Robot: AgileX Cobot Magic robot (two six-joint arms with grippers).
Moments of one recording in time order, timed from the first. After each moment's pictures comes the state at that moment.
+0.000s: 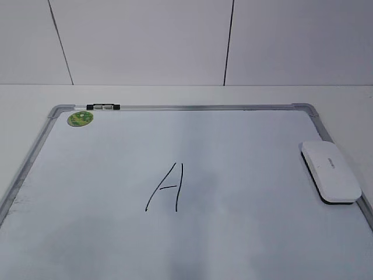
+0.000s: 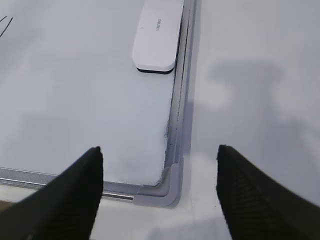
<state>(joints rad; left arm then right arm) -0.10 0.12 -0.51 -0.05 1.10 0.04 0.32 0.13 -0.50 -0.18 1.15 0.12</state>
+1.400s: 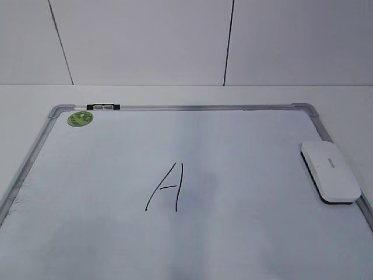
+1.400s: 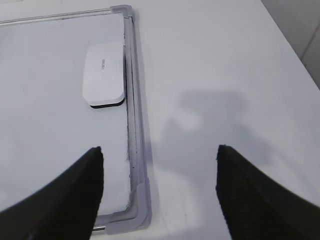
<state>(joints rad) 0.04 0.01 -0.51 -0.05 1.11 0.04 0.07 -0.02 -0.50 -0.19 1.15 0.12</state>
